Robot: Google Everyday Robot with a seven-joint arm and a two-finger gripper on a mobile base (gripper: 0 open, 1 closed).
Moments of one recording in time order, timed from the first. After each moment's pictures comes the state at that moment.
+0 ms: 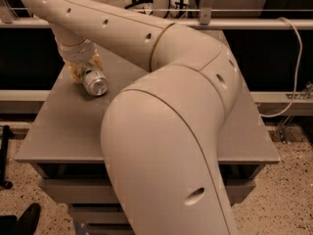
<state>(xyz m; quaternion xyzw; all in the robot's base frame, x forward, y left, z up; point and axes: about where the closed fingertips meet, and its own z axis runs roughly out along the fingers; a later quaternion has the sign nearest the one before) 0.688 0.194 0.838 -0.28 0.95 -0.02 0.14</state>
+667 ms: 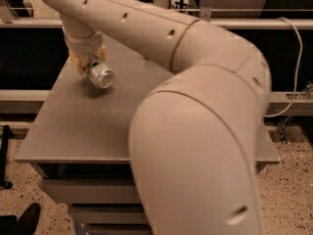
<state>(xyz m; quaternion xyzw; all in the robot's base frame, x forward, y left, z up) 0.695 0.179 0.865 -0.31 0.93 0.01 0.19</state>
